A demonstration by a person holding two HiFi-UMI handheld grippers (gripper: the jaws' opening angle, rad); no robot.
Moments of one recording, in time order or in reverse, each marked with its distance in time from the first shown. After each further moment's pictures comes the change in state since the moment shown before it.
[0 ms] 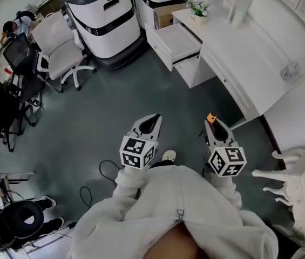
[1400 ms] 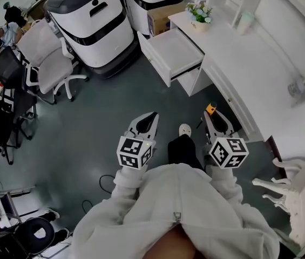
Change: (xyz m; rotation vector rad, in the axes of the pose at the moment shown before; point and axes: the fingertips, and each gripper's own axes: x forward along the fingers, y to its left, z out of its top) left arm 0.141 0.105 0.038 -0.006 0.013 -0.007; right arm 0.176 -0.067 0.056 0.091 -0.001 0.000
